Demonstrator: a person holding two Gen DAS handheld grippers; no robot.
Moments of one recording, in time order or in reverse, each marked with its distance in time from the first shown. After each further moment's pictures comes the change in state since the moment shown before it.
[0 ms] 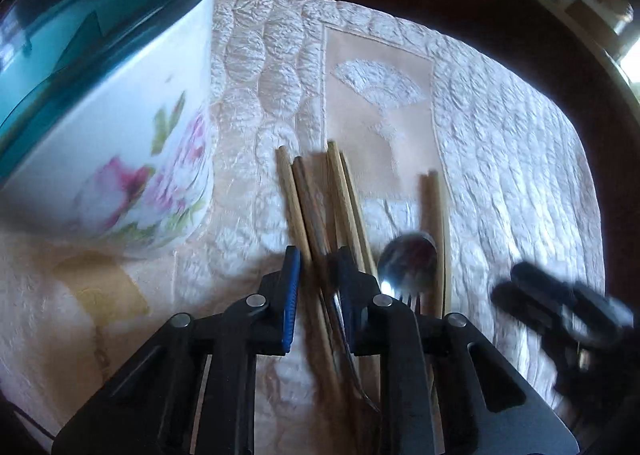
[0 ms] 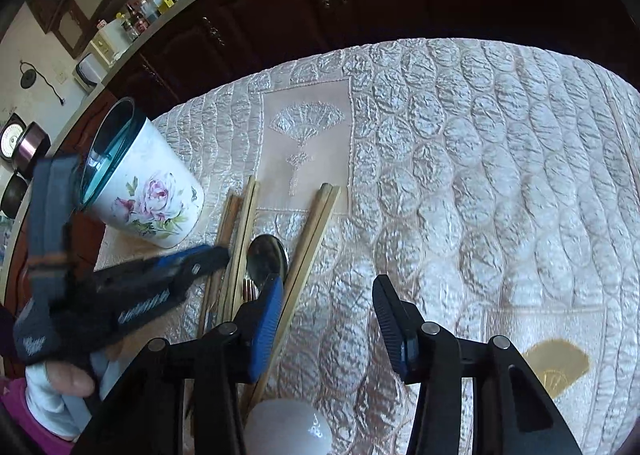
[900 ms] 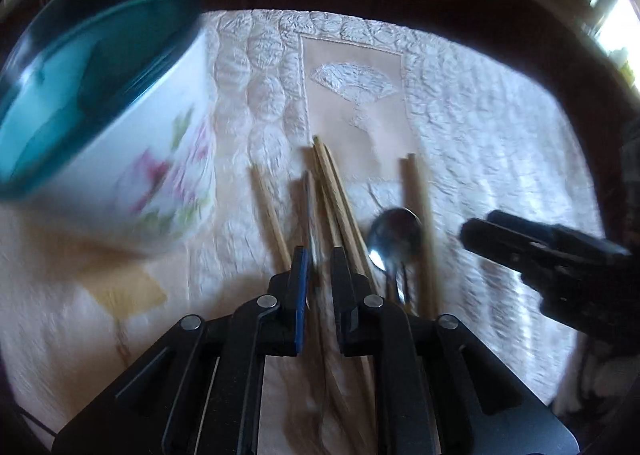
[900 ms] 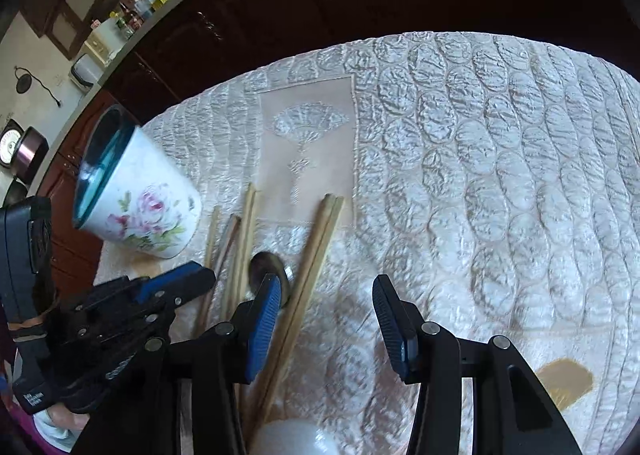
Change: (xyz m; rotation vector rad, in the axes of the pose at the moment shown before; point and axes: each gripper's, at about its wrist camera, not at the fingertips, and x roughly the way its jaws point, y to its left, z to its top) left arm -0.015 -0.021 -0.010 0.108 -0.032 0.035; right arm 0.016 -0.004 0.022 0.023 0.046 0.010
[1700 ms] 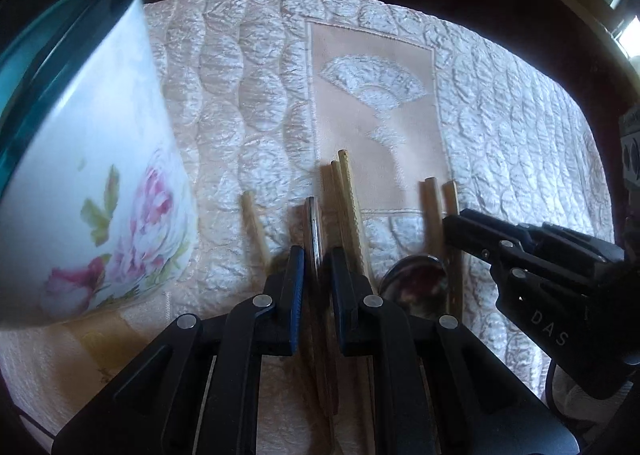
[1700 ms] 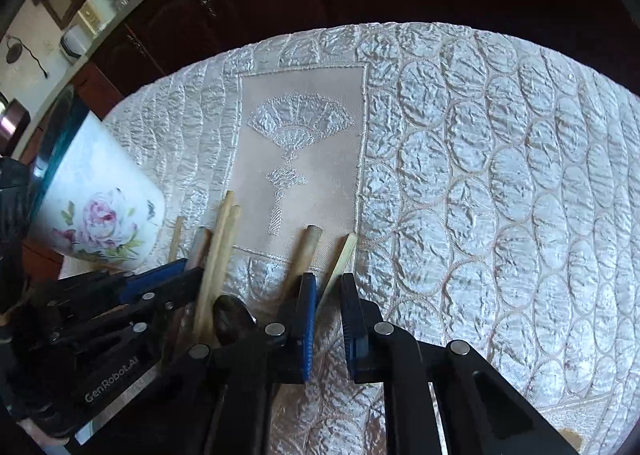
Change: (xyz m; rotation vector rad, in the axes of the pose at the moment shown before) left arm 0.040 0.012 0.030 -0.039 0.066 -0.018; right arm 0.055 0.012 0.036 -0.076 0.048 -0.067
